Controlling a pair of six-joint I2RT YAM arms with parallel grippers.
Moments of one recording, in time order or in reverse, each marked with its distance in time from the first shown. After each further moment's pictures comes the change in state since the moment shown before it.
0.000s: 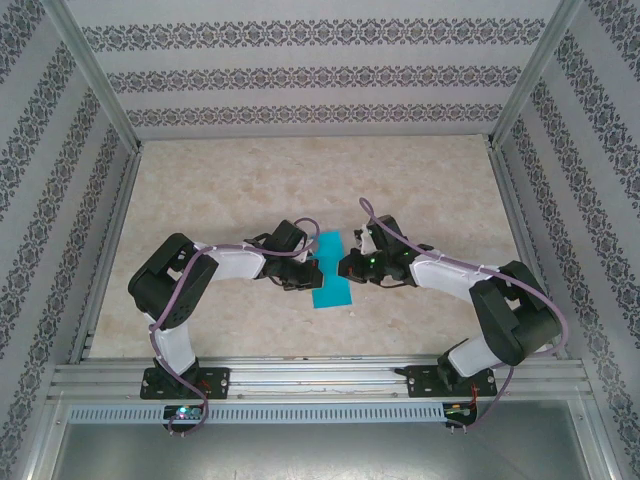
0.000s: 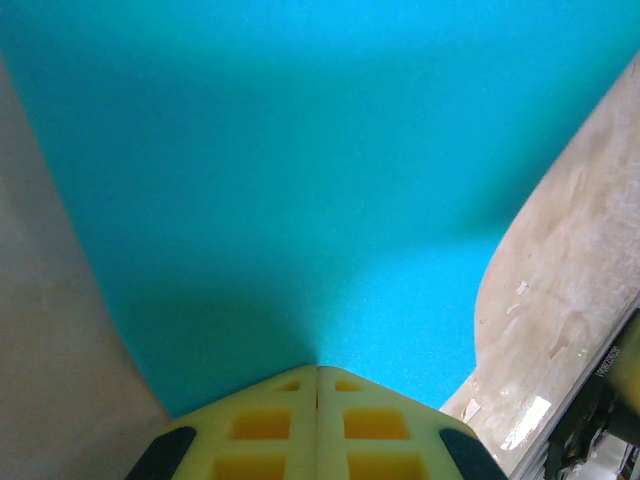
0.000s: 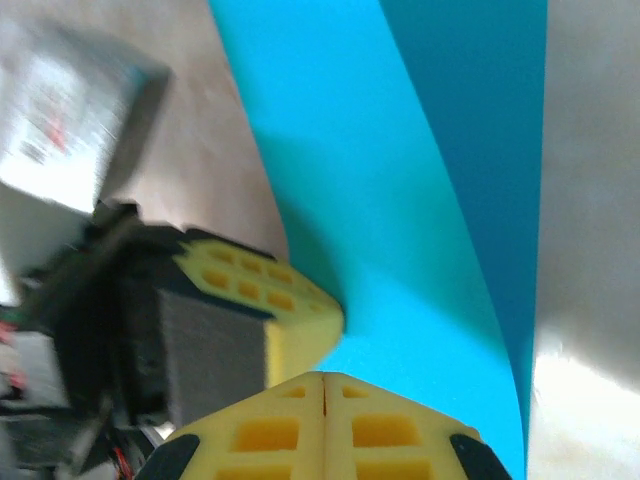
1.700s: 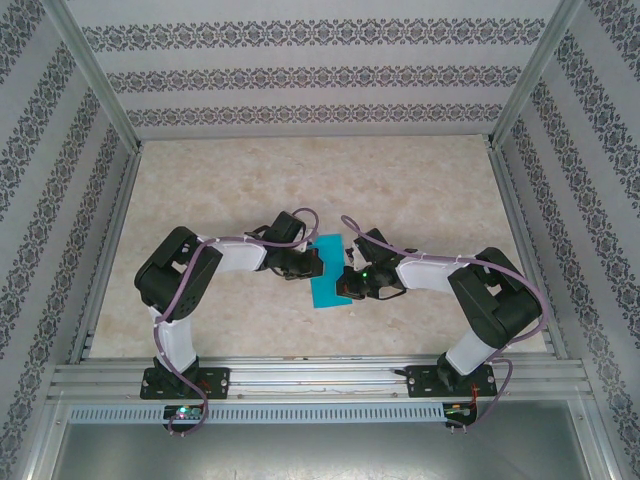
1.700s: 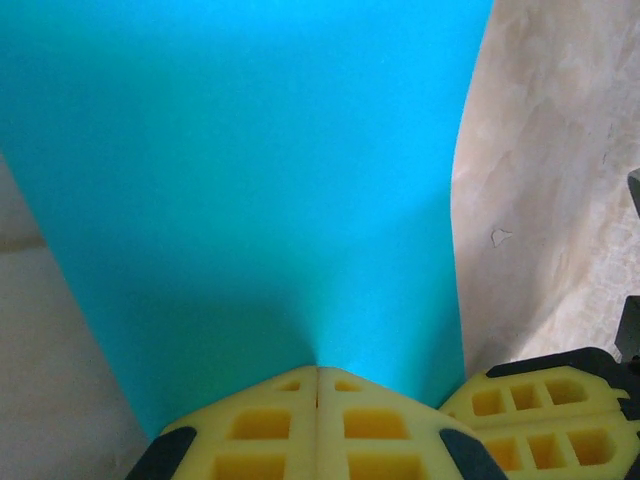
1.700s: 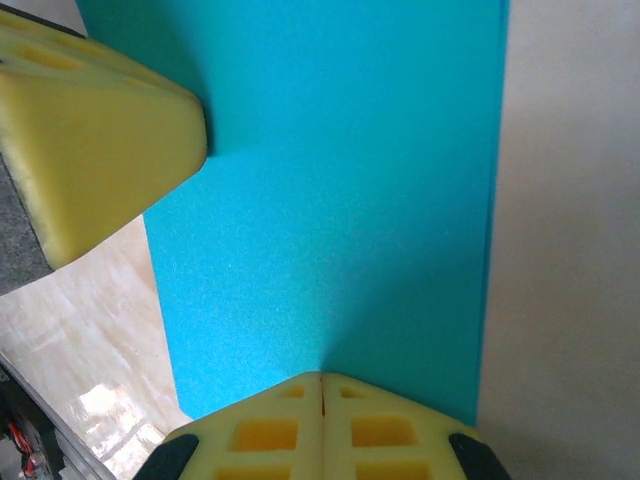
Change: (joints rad) left arm 0.053 0.061 0.067 0.043 -0.013 0.018; right arm 0.056 0.126 0.002 -0.064 0.043 -0.073
